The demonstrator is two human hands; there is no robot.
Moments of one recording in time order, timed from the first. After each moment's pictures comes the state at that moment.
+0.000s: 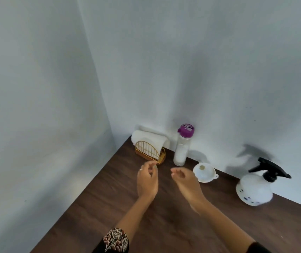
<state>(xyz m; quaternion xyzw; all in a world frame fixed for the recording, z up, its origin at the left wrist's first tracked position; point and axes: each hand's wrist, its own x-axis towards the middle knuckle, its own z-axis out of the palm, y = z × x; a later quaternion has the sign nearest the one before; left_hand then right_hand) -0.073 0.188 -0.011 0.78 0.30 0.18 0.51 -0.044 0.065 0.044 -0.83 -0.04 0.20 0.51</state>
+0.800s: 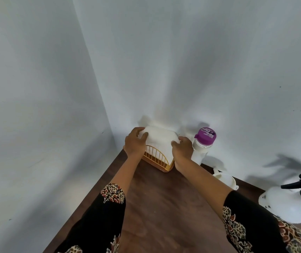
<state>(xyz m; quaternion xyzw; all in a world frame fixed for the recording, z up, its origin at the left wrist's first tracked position) 0.047 0.313 -0.002 0.80 0.33 0.19 0.46 0.074 0.184 0.030 -0.83 0.11 0.10 0.54</state>
